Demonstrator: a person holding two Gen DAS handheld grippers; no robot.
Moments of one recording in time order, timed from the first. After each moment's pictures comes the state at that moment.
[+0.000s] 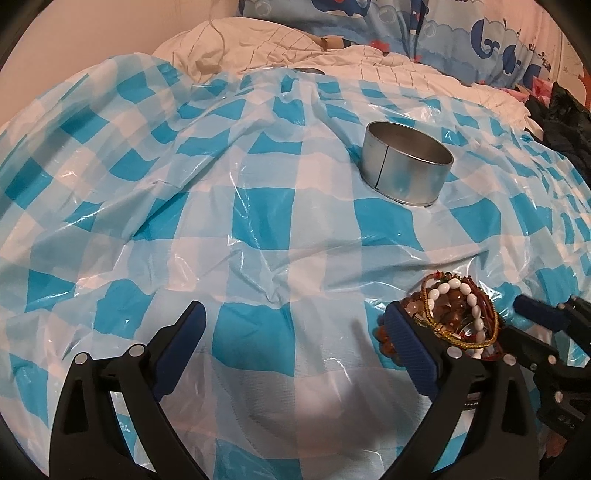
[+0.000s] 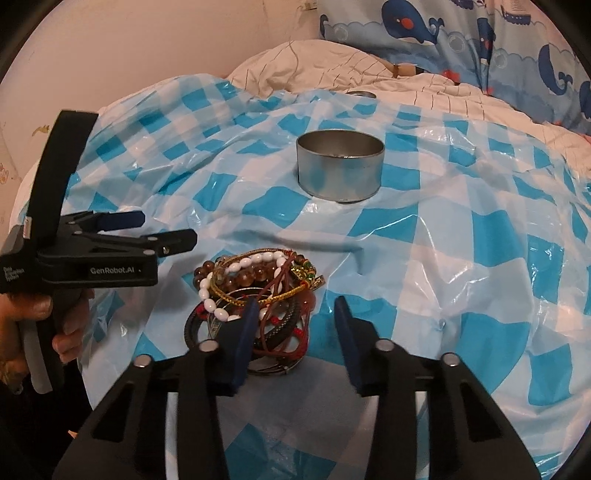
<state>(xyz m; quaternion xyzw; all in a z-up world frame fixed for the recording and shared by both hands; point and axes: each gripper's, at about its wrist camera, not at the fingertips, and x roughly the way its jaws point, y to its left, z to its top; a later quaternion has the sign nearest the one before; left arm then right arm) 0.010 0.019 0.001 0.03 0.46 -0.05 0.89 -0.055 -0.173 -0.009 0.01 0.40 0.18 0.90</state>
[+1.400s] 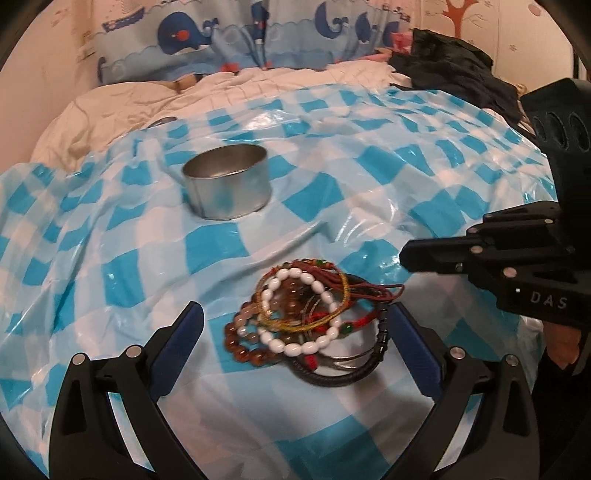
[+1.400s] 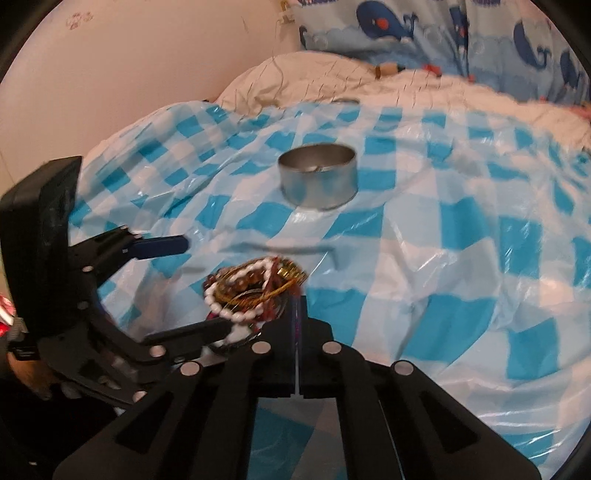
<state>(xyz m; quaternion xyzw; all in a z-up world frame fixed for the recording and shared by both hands) -0.039 -0.064 0.010 0.15 0.39 -0.28 0.87 -0.071 -0.212 0.004 0.08 0.40 0.18 0.89</state>
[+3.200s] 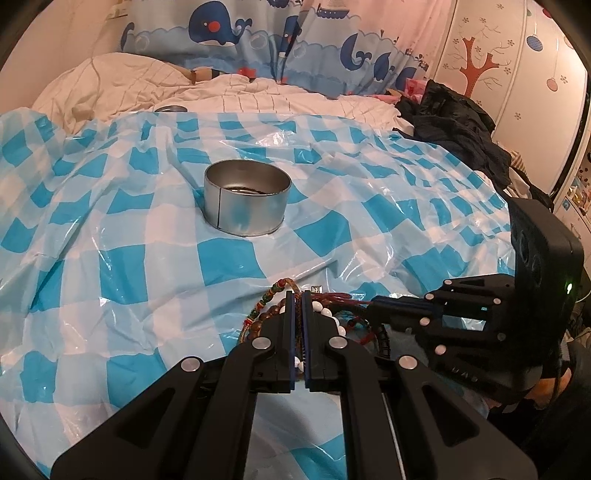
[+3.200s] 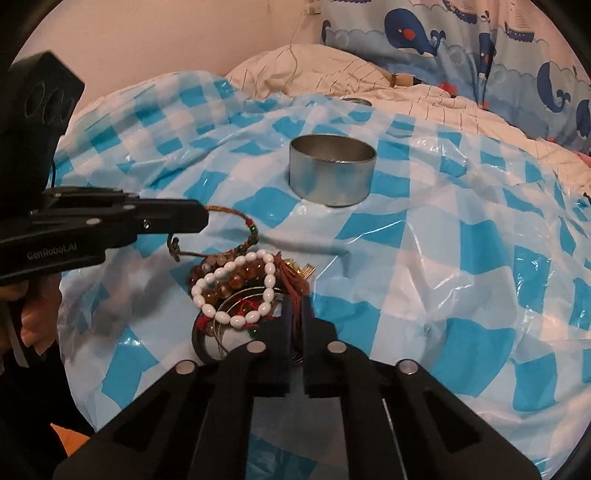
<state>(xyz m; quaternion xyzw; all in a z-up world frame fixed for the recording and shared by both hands) -0.009 -0.018 0.026 0.01 0.39 -0.31 0.87 -0.058 -0.183 -0.010 -0.01 0.38 0.16 0.91</state>
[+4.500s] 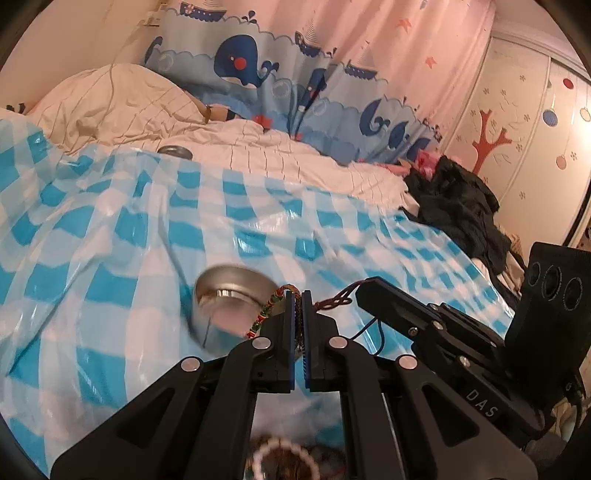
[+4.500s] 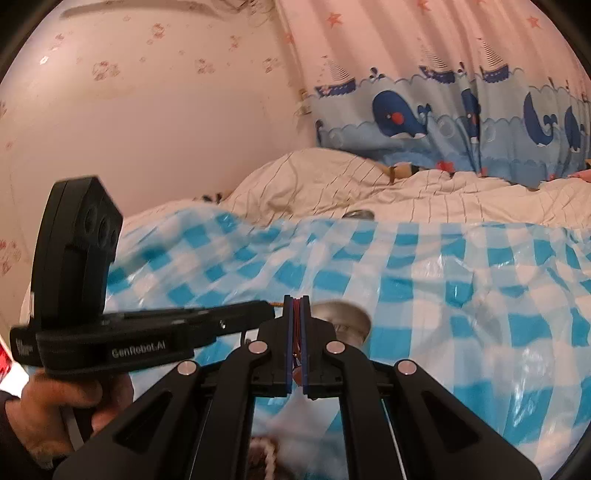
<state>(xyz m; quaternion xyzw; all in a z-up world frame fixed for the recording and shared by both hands) 0.082 -0.039 0.075 -0.10 0.33 -0.29 0.89 0.017 -0.208 0.074 0.09 0.20 0.18 0.96</state>
